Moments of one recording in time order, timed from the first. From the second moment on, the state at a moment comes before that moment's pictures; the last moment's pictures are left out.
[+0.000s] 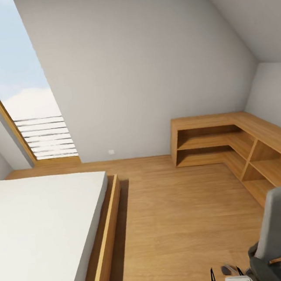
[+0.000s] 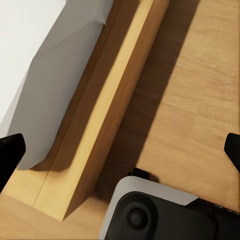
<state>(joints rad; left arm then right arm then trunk) 0.03 0.00 -0.11 -0.49 0.33 -0.34 0.27 -0.35 0.03 0.80 0.02 -0.45 -0.90 -0.53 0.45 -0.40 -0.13</state>
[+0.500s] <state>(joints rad) 0.03 0.00 -0.11 -0.49 0.33 -0.34 0.27 -0.35 0.03 0.80 0.02 -0.45 -0.89 -0.53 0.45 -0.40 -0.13</state>
